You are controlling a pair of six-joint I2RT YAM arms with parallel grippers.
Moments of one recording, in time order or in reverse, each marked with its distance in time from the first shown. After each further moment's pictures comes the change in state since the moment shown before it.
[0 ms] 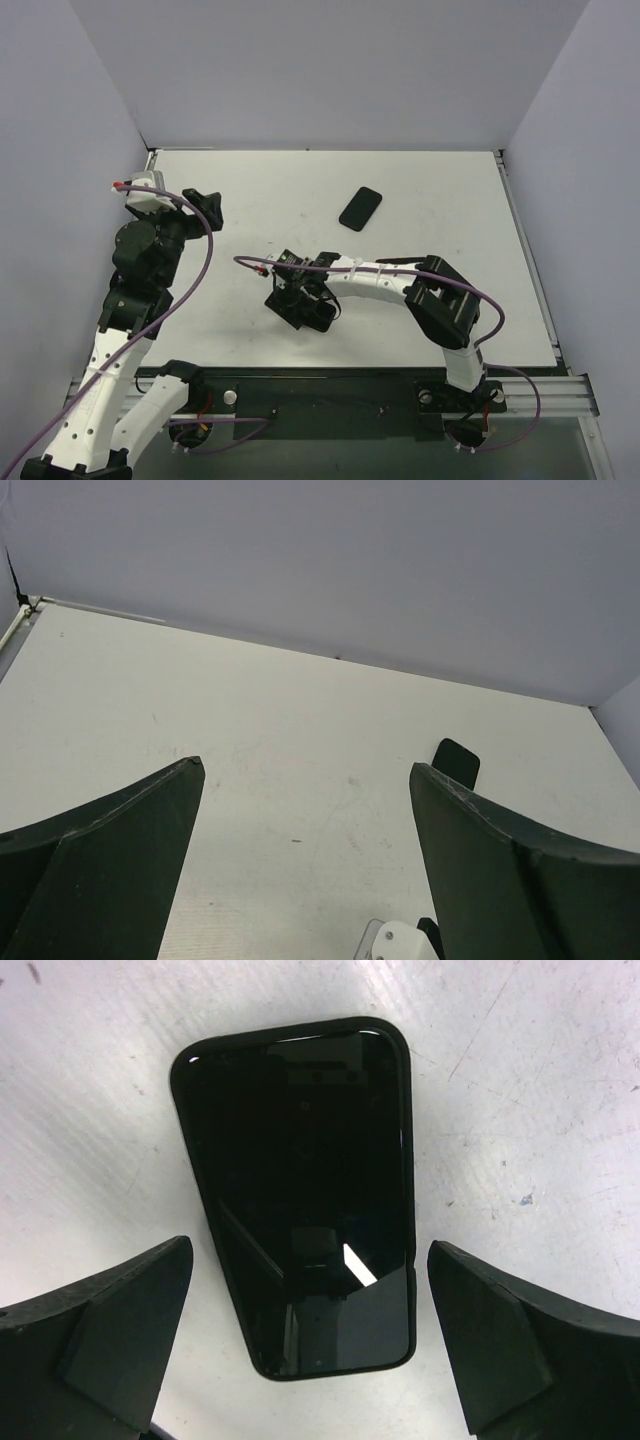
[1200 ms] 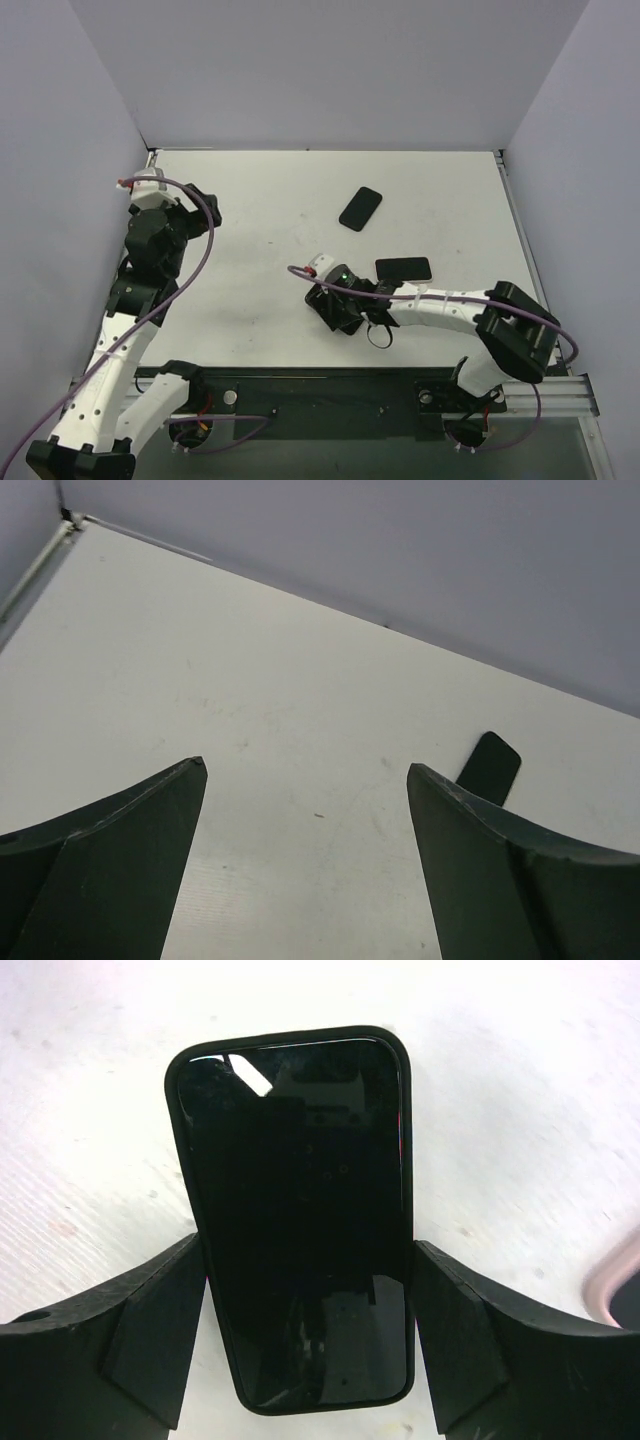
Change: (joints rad) left arm 0.023 0.063 0.000 -0.075 -0.138 -0.079; right arm -0.017 -0.363 -0.540 0.403 0.145 0.034
